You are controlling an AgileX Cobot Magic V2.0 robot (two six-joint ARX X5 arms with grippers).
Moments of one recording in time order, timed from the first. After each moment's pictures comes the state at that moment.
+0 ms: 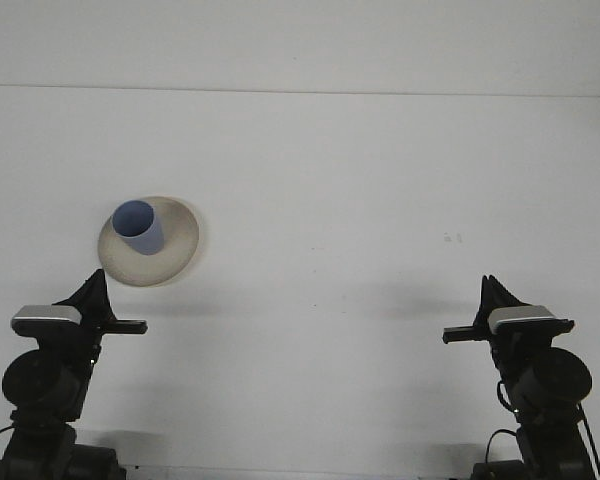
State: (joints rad) left arm -0.09 0.37 0.45 0.00 -0.11 0.00; right arm 0.09 0.49 0.48 -0.12 -0.02 0.01
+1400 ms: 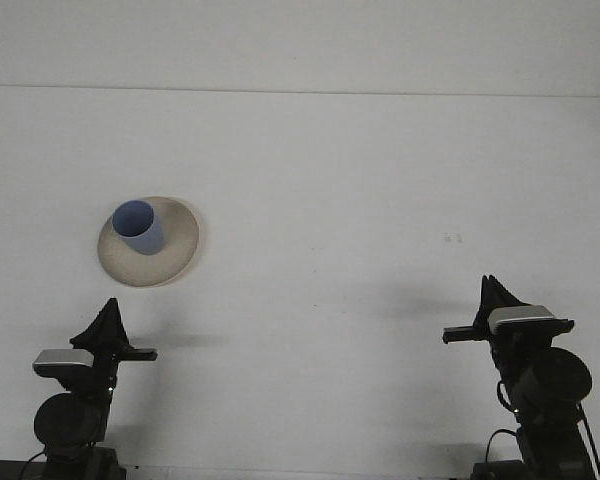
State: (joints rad) left arm -0.09 0.01 0.03 0.17 -0.11 -0.09; right arm 0.09 0.49 0.47 -0.12 -0.02 0.01
